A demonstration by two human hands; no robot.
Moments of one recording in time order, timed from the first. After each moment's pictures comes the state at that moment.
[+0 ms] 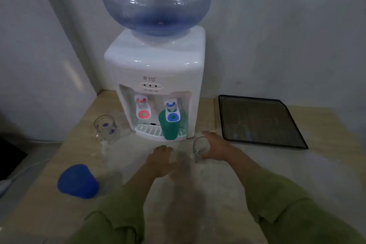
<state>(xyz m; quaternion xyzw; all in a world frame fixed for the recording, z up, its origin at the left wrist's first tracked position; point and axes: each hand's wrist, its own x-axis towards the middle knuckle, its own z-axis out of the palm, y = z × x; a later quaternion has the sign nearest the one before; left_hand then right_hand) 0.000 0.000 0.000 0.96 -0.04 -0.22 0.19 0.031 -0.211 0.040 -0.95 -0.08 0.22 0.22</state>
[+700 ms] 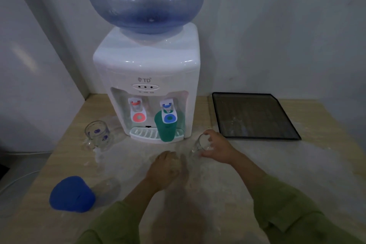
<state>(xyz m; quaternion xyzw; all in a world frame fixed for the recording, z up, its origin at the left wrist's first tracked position) -0.007 0.006 -0.031 0.95 -0.12 -0.17 0.25 0.021 -0.214 0.024 -0.92 0.00 0.15 0.37</state>
